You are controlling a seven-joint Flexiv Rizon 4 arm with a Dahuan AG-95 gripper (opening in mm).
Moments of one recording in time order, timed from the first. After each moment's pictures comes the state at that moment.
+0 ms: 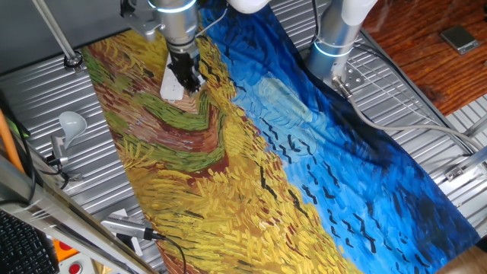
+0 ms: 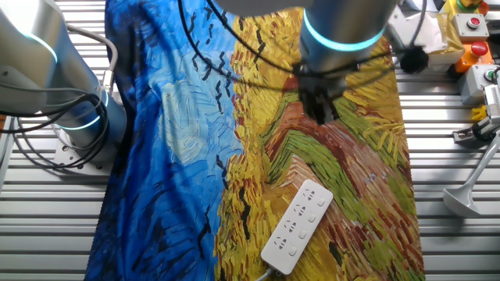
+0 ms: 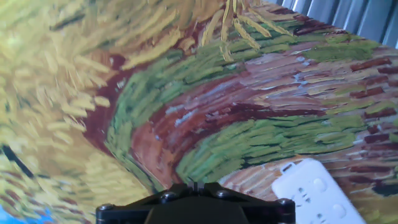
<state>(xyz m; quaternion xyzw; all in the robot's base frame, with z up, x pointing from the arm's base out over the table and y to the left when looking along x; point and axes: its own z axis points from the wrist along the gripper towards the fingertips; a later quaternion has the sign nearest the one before) 0.478 -0.034 0.158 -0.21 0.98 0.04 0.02</state>
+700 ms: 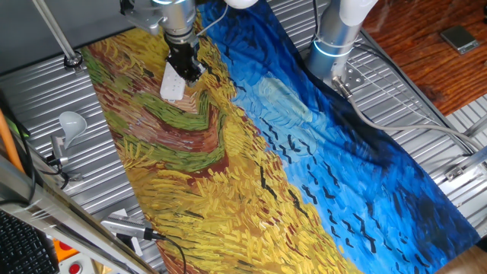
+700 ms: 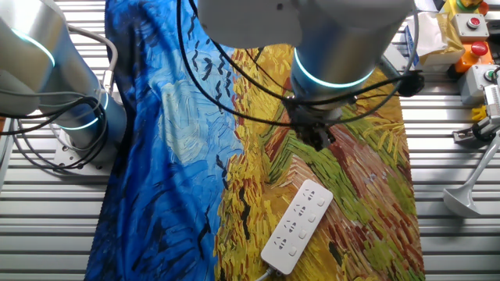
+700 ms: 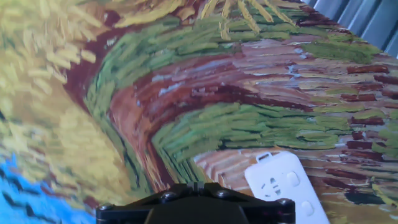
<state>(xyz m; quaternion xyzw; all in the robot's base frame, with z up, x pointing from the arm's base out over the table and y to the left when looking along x) 0.462 -0.073 0.146 -0.29 0.96 0.03 0.01</state>
